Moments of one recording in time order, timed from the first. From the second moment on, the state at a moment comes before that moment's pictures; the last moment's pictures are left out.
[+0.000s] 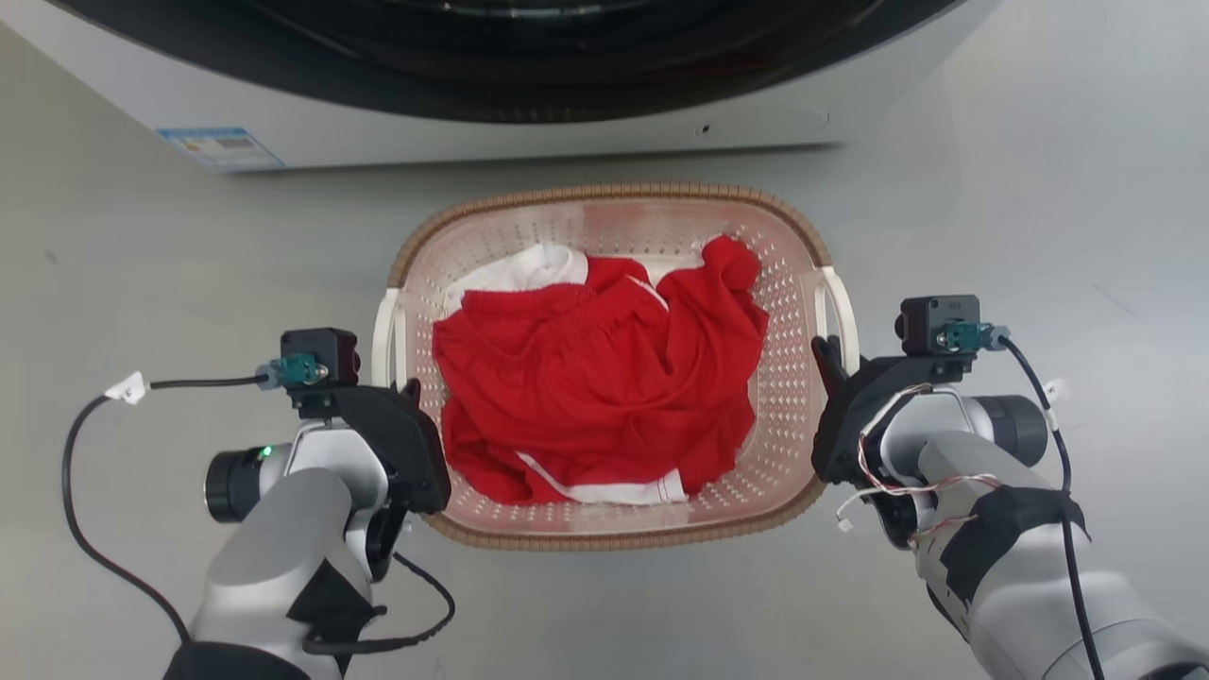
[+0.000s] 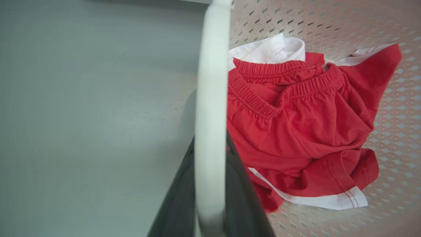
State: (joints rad) left arm -0.86 0.03 -0.42 1.17 -0.65 -0.02 0.05; right arm -0.97 -0.07 0.79 1.20 0.84 0.02 -0.06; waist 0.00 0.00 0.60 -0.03
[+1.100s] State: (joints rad) left arm -1.00 0.03 -0.42 1.22 -0.63 -0.03 -0.09; right arm -1.09 -0.07 0.78 1.23 0.83 0.02 -0.17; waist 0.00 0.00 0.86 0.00
